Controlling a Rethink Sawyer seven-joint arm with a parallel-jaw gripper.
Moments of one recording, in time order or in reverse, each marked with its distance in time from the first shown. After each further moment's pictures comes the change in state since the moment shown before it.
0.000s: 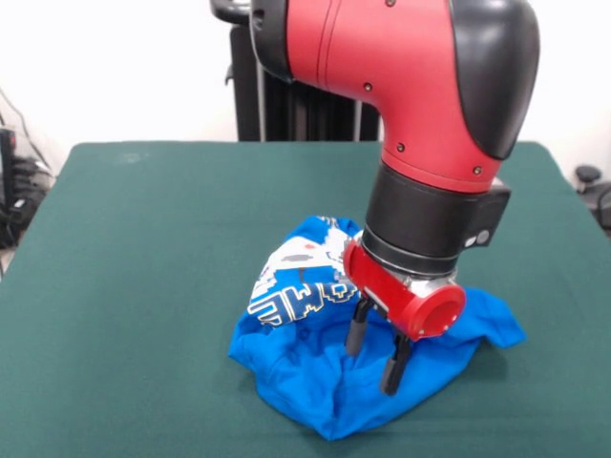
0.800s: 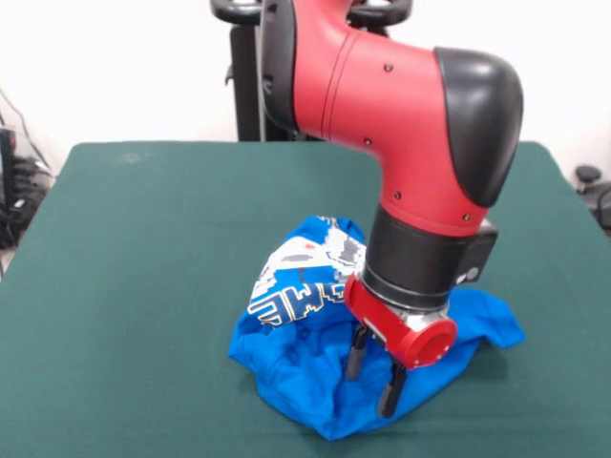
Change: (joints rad) arm -0.002 0.067 0.028 0.007 0.000 -0.085 0.000
